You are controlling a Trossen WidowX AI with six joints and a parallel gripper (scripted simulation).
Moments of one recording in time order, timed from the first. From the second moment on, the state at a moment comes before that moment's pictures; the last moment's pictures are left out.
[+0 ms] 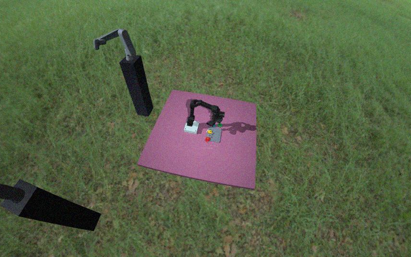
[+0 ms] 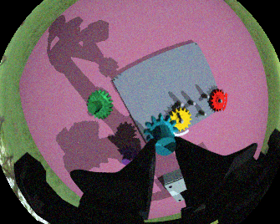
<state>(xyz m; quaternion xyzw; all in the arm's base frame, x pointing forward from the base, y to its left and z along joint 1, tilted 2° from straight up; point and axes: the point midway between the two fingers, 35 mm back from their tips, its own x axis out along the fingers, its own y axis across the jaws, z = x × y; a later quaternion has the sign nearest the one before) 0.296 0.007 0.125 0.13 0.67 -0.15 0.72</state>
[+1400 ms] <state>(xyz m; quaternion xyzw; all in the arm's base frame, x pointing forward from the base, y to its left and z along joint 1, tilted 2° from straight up) 0.291 -0.085 0.101 0.13 0.67 -0.15 0.72</state>
